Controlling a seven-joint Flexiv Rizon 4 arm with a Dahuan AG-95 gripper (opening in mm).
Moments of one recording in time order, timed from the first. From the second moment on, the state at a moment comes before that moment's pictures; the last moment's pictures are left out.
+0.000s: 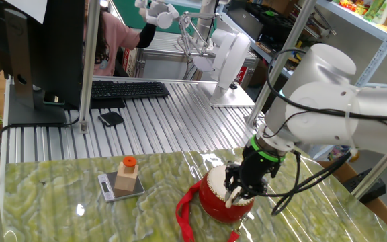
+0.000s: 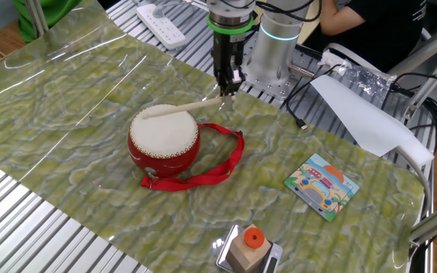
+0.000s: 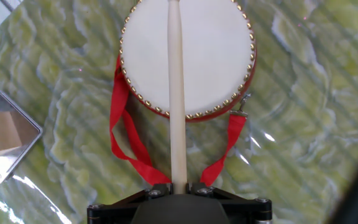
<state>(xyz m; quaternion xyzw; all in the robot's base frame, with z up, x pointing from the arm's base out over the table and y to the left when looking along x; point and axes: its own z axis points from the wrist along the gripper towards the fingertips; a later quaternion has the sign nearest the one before) 0.386 0.005 0.179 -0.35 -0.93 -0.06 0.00</state>
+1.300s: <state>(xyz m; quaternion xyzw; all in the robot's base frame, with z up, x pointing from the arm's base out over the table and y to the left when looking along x) 0.412 -0.006 0.150 -0.46 -0.89 -0.08 0.02</state>
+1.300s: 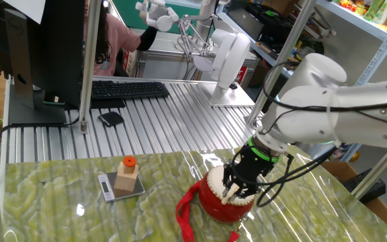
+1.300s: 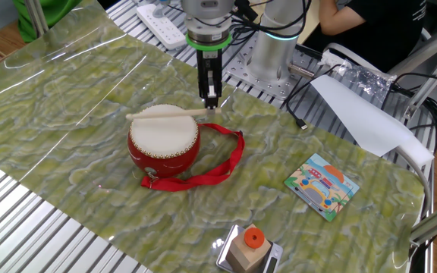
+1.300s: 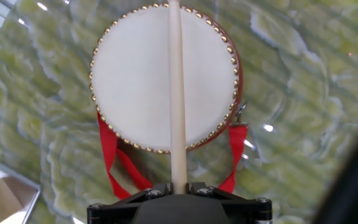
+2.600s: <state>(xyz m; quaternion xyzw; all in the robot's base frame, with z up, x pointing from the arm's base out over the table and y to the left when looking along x) 0.418 0.002 0.135 -0.46 -0.88 -0.06 -0.02</state>
